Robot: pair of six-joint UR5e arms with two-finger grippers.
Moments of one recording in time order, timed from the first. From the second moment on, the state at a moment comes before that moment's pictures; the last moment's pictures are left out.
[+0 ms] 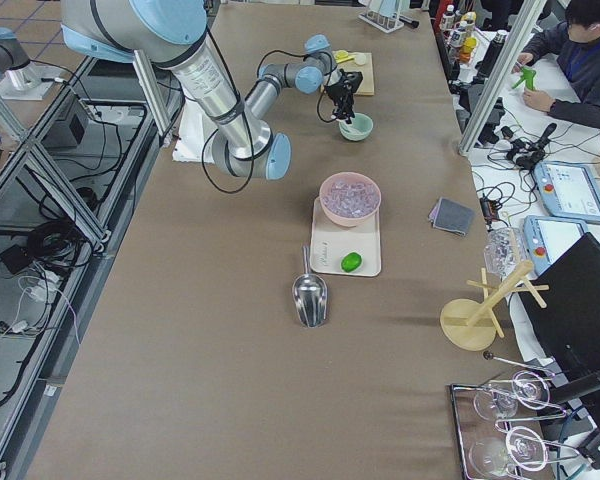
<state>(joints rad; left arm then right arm) -1.48 -1.77 -1.67 -1.47 -2.37 0.00 0.43 -0.58 1.33 -1.50 1.39 1.64</state>
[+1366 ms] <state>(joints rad) -1.48 -1.58 -1.61 -1.54 -2.37 -0.02 0.76 -0.84 1.58 -1.51 1.78 1.14</state>
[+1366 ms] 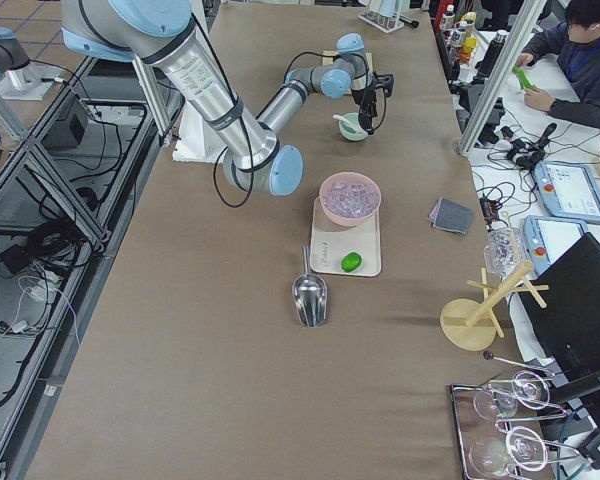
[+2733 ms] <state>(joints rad) -1.49 -1.54 -1.62 -1.55 -2.34 -0.03 1.54 -1.82 1.93 -1.54 2.22 -0.16</state>
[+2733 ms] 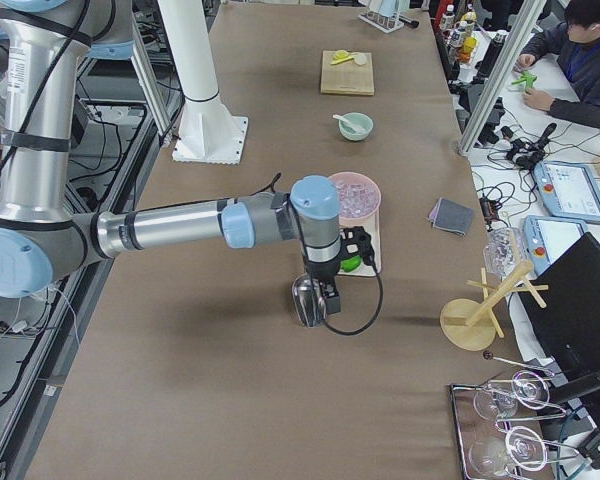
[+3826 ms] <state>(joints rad) -1.49 -1.54 -1.64 -1.55 -2.33 -0.02 1.49 -1.80 1.85 -1.61 2.30 -0.07</state>
